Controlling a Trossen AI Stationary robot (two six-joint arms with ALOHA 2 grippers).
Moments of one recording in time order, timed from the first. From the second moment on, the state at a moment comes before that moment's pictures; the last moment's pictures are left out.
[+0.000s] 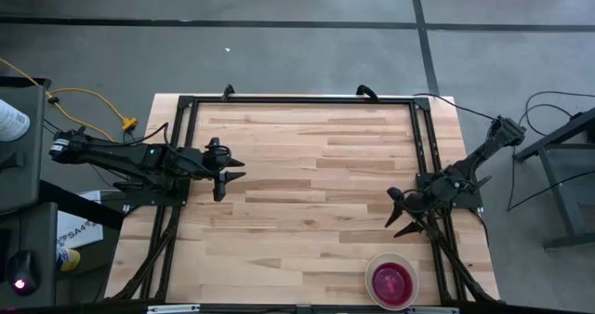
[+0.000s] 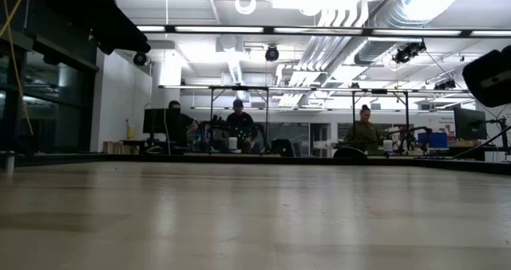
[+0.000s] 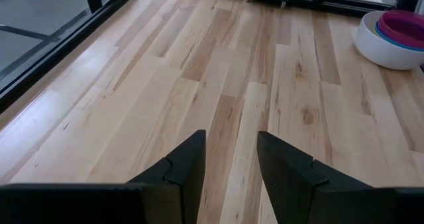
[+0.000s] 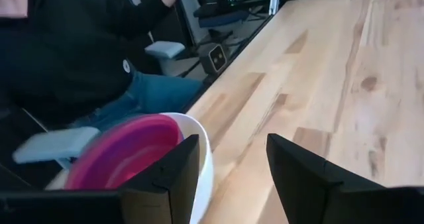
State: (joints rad) left arm -0.16 0.65 0.56 -0.35 -0.33 -0.26; right arm 0.65 0.27 0.01 0.02 -0.02 0.34
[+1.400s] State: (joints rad) left arm -0.16 0.21 0.15 -0.06 -0.19 -0.08; right arm 0.65 0.28 0.01 0.02 0.00 0.26
